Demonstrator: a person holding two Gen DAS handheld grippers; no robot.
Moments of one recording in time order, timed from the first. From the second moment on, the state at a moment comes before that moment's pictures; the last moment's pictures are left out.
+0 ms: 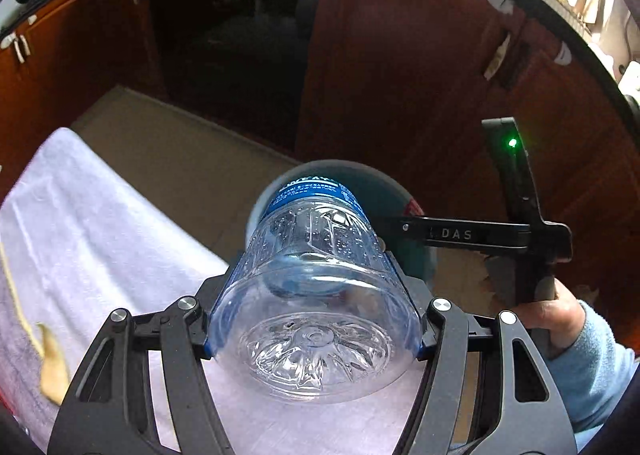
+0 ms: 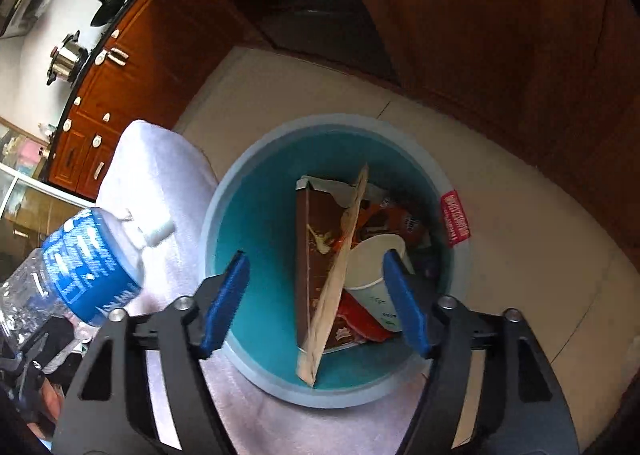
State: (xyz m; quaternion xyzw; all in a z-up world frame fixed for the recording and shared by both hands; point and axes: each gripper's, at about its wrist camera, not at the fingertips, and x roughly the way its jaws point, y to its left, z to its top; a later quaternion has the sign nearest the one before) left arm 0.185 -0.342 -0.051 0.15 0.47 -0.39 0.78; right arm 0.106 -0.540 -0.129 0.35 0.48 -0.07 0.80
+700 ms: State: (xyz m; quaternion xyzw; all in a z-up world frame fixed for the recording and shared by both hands) left arm 0.202 -0.382 -0.110 0.16 0.52 -0.41 0.74; right arm 0.088 -0.556 -0.102 0.35 0.47 -0.10 0.80
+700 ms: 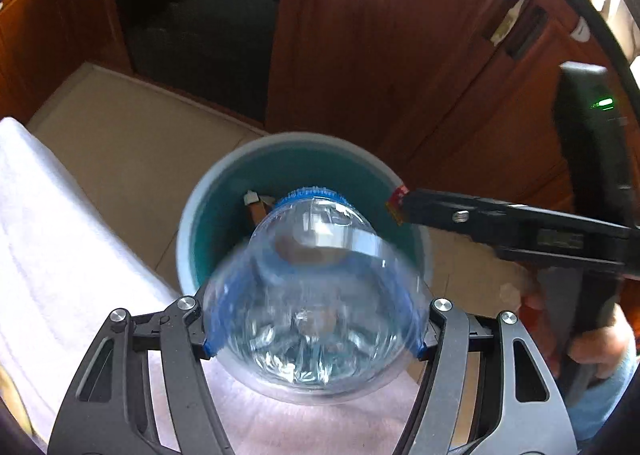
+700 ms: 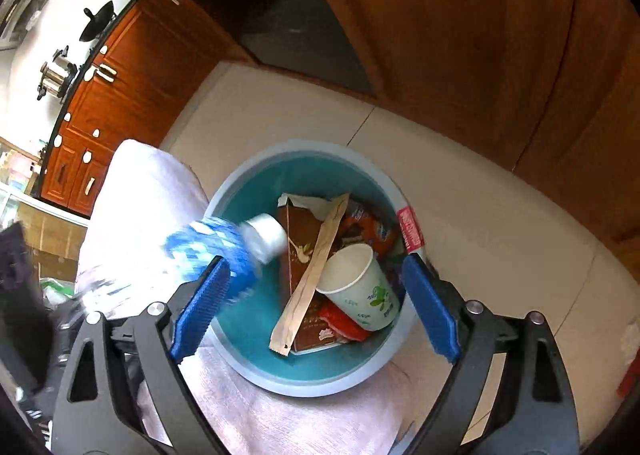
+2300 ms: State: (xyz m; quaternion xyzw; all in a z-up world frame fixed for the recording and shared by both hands) left arm 0.156 -0.176 -0.023 0.06 0.47 -0.31 0.82; right arm 0.105 -0.374 -0.019 0.24 0.50 0.01 0.83
